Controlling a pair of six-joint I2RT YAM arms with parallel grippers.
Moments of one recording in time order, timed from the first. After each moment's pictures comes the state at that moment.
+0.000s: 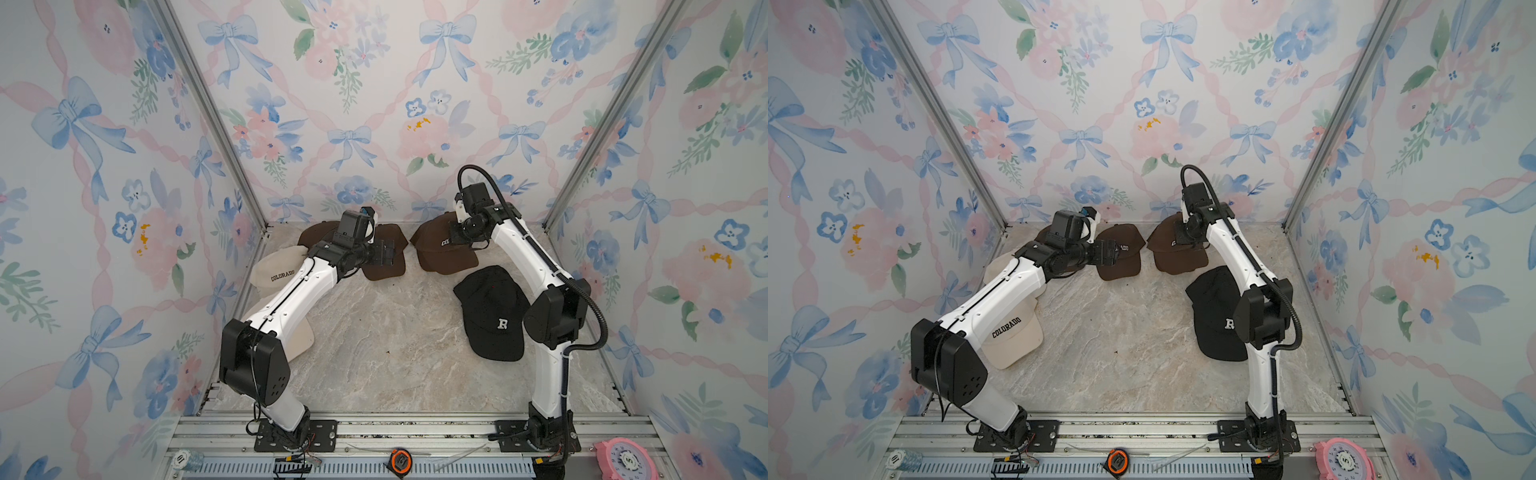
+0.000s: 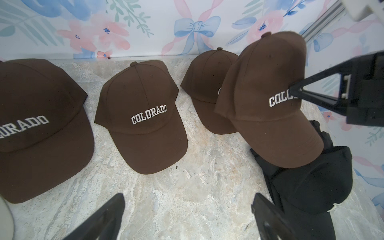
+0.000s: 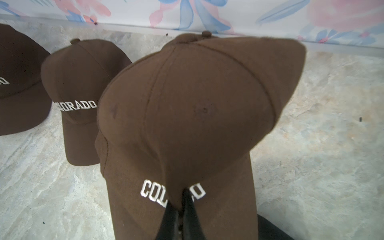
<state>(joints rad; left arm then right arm) -0.42 1.61 1.46 -0.54 0.08 -0.27 0.34 2.11 2.13 -1.00 0.02 0.18</state>
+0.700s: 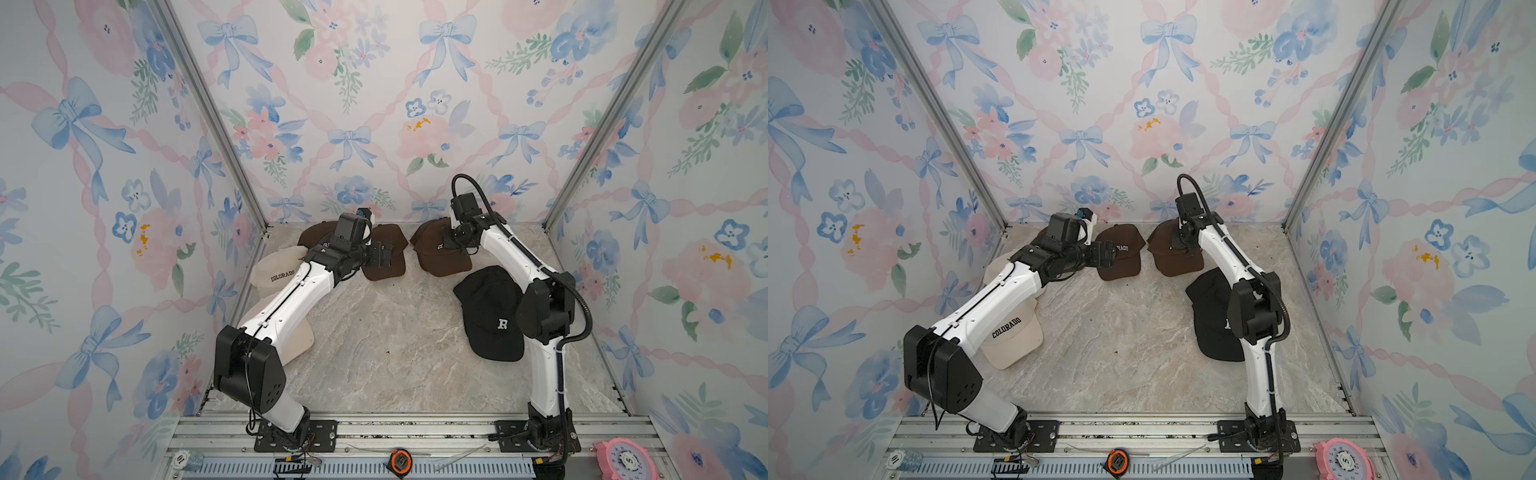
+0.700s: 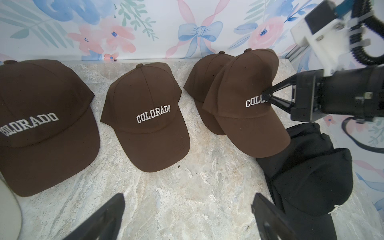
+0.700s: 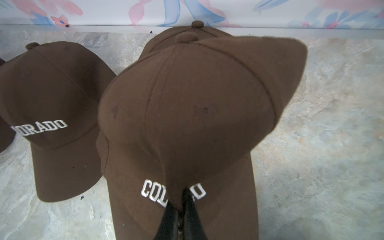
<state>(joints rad) -0.42 1.57 1.43 -0.52 0.06 -0.28 0.36 2.21 2.10 -0.86 0.09 0.26</state>
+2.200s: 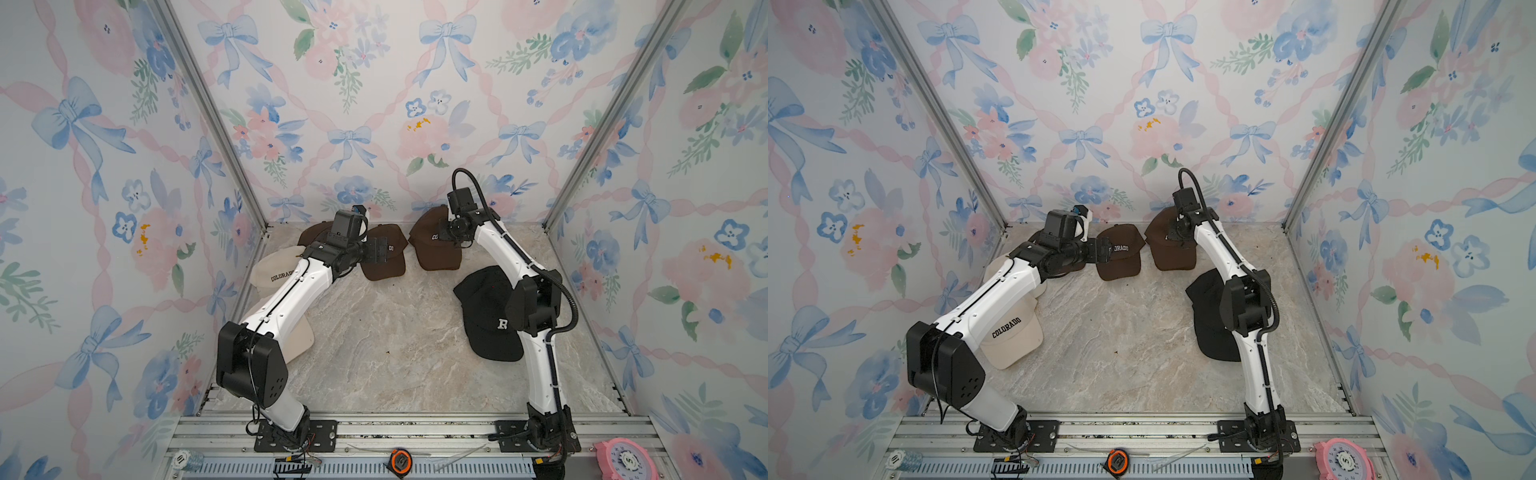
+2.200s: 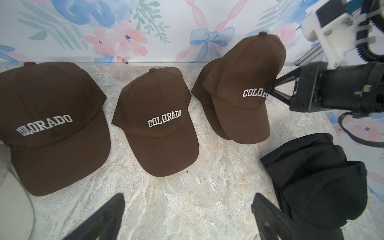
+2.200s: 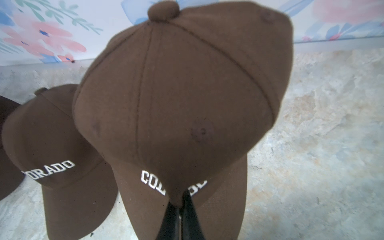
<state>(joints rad) -0.38 1.60 1.45 -0.52 0.06 -0.28 0.35 2.33 2.32 -0.87 0.10 0.33</state>
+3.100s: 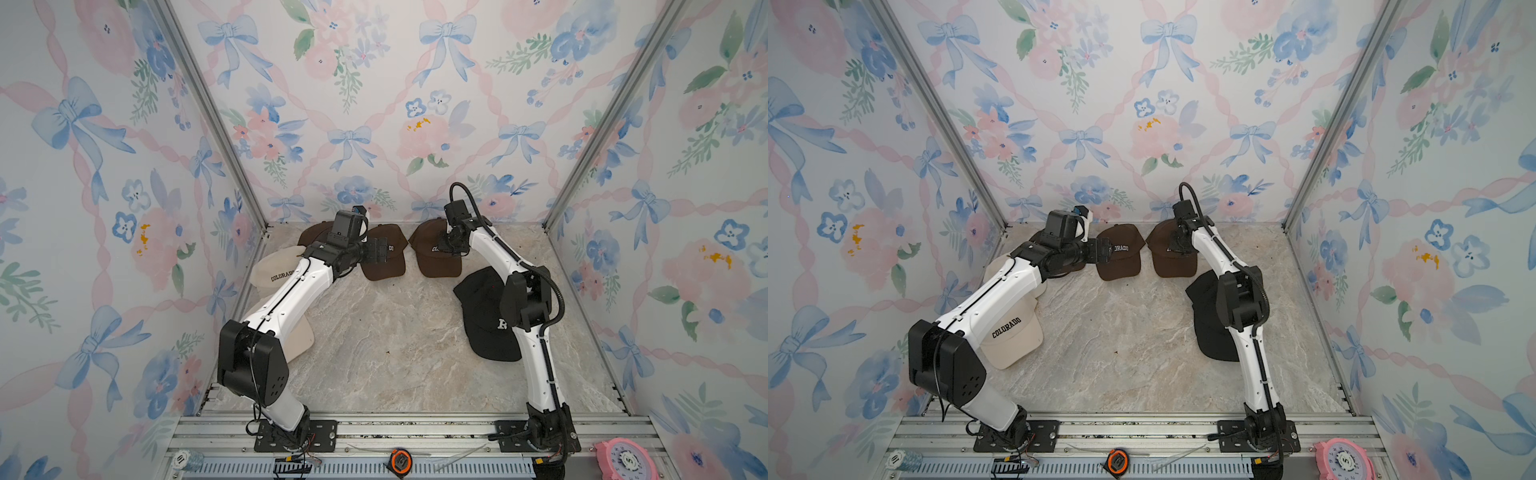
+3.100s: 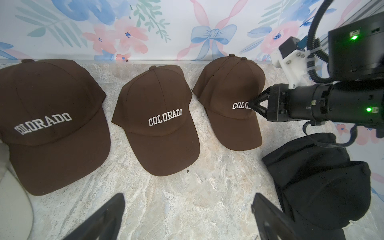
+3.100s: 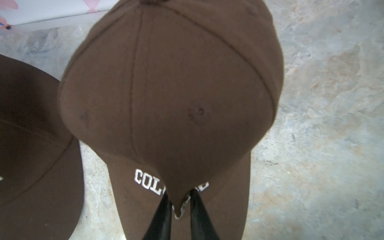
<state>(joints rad) -0.38 1.61 1.45 -0.52 0.06 -0.28 0.33 2.43 2.27 -0.87 0.08 0.36</state>
